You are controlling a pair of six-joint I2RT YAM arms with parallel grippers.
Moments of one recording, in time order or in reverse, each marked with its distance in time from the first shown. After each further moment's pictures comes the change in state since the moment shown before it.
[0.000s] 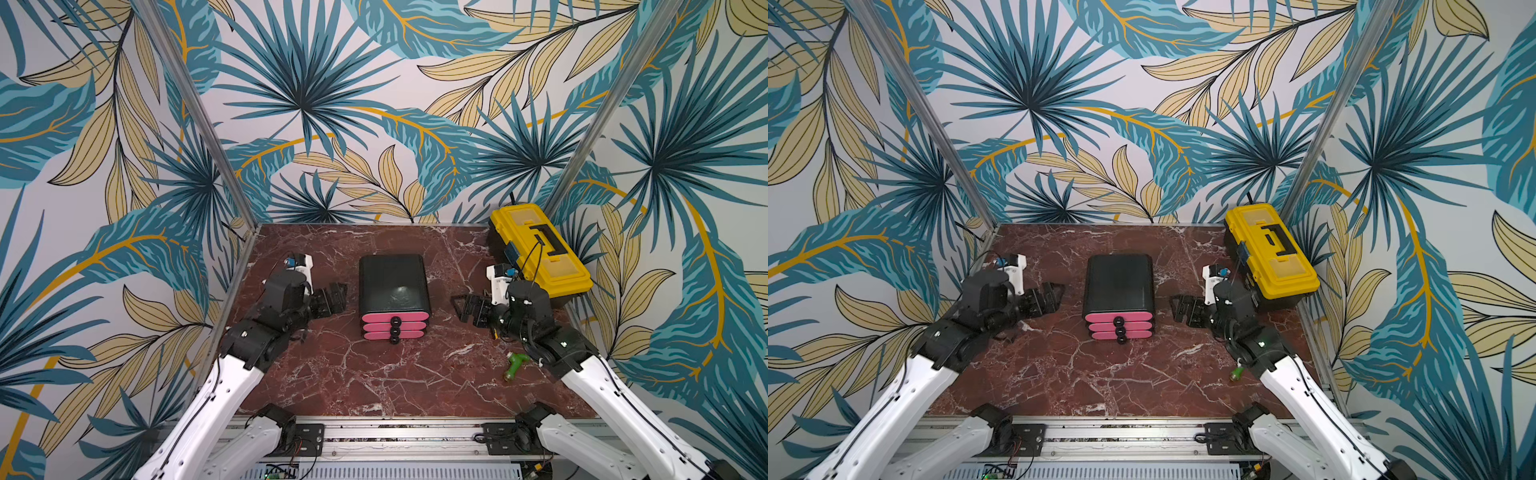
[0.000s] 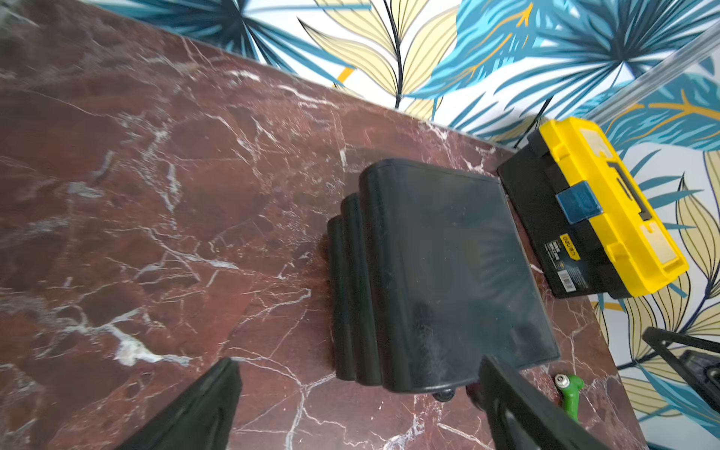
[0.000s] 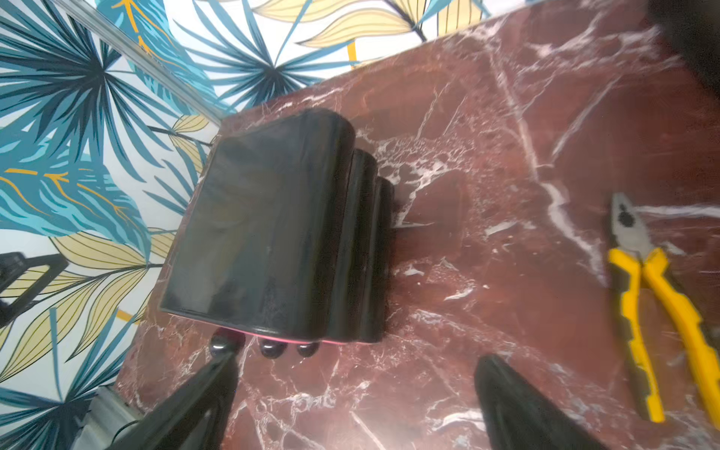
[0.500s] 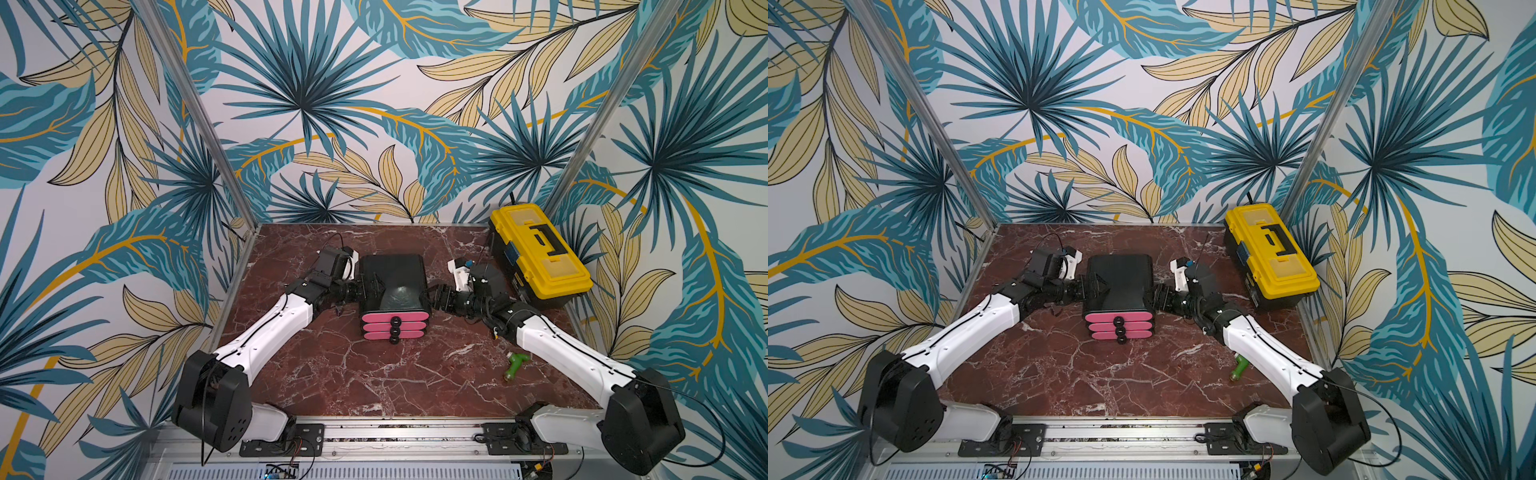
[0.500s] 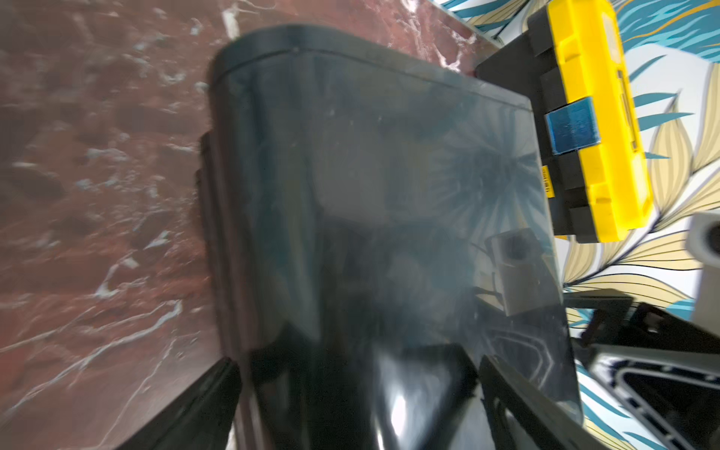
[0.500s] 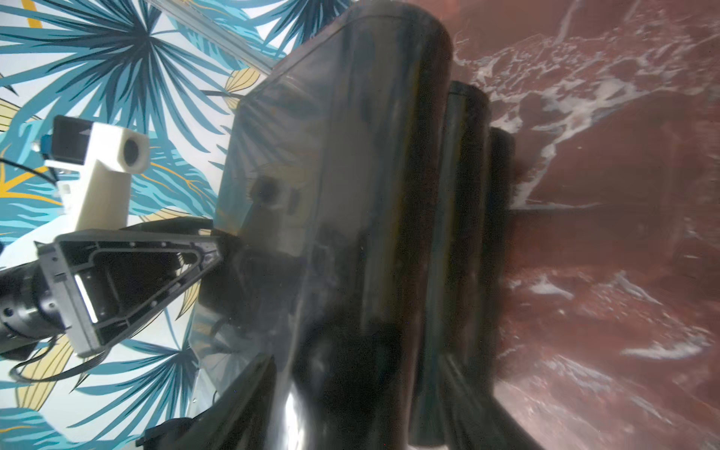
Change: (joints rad) left arm -0.028 0.568 0.104 0.227 0.323 -0.049; right arm 0.000 0.414 0.007 0.339 -0.306 0.151
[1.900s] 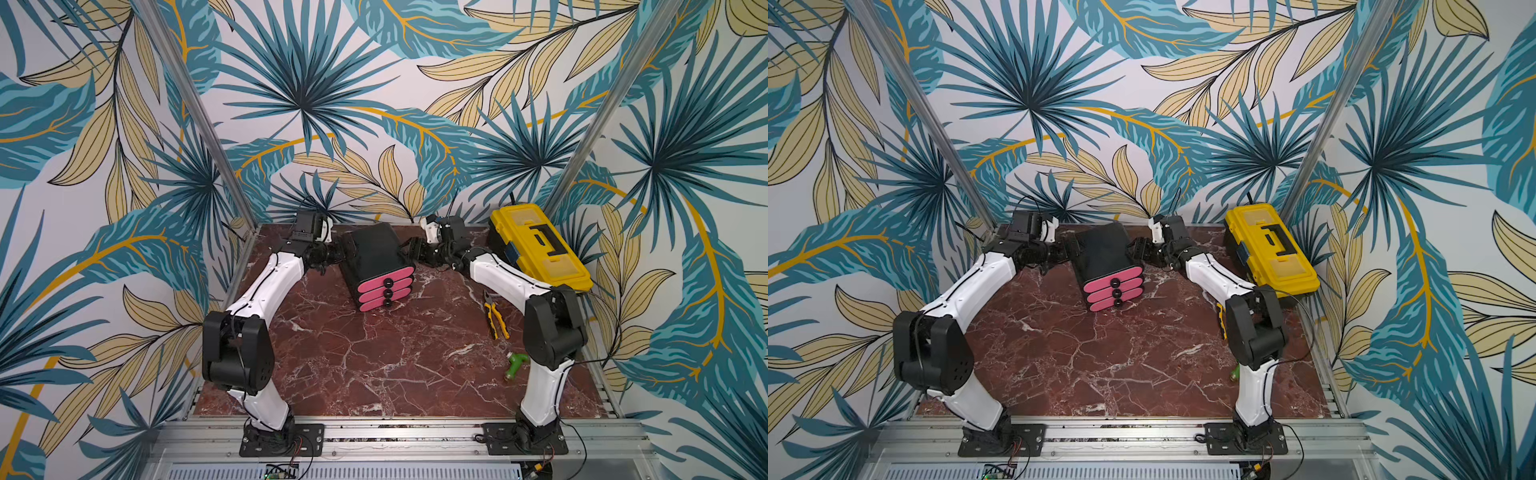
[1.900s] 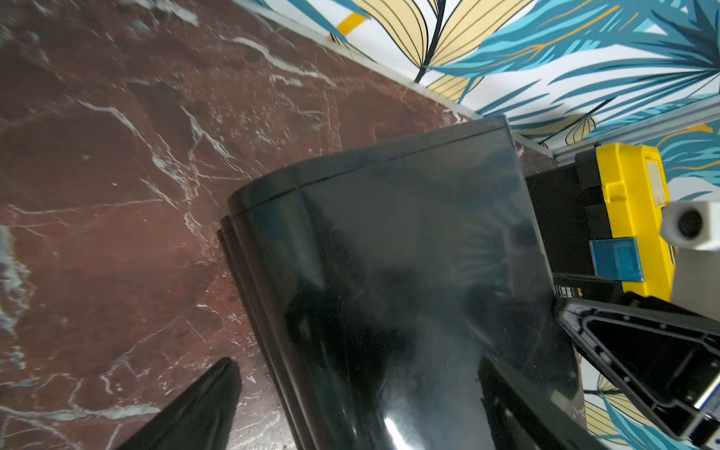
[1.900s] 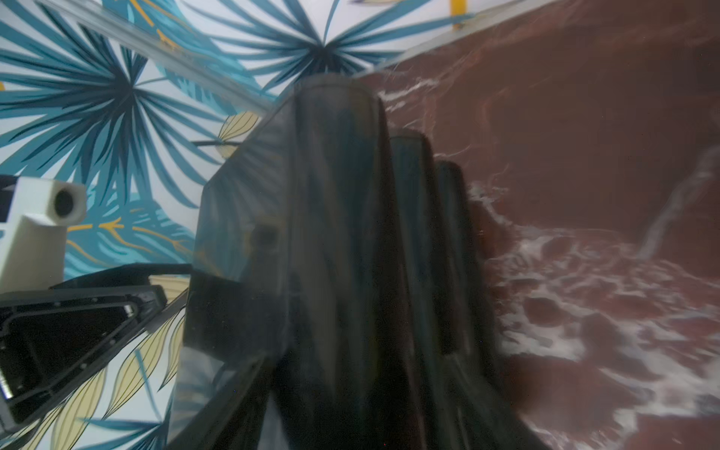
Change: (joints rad) left arm 0.249 0.343 0.391 -0.081 0.074 0.080; right arm -0.063 0.734 0.714 0.014 -0.171 -0.060
